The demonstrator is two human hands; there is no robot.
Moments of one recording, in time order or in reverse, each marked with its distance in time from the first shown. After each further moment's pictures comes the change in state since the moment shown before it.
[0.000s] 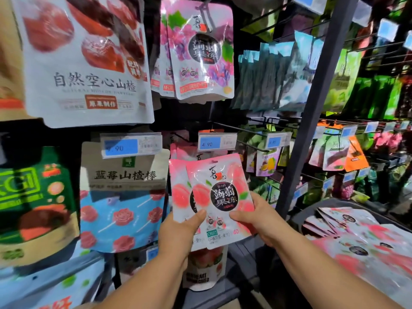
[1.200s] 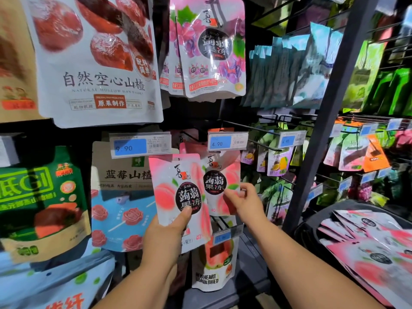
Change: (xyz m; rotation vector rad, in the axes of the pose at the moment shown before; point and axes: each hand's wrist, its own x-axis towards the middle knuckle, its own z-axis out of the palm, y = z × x) left_hand -0.013 0.019 -0.036 -0.087 0.091 0.104; right_hand 0.066 0.026 0.033 -0.371 0.429 -0.052
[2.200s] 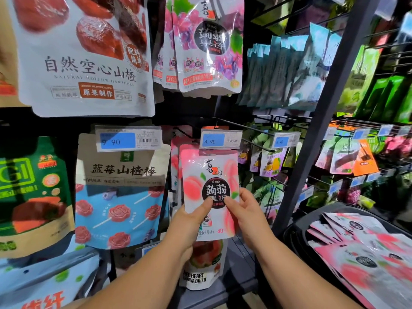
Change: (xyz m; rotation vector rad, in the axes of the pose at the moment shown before) left_hand 0.020 -0.018 0.057 -0.087 -0.304 -0.219; right_hand -0.038 -0.004 -0.020 0.558 -0.260 0.001
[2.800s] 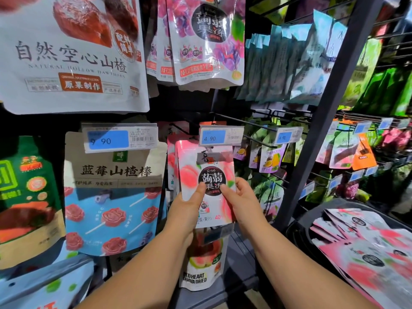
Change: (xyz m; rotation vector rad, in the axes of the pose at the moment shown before) left_hand 0.035 0.006 0.001 0.097 0.122 0.052; right_hand 0.032 0.004 0.007 -0.119 0.086 -0.019
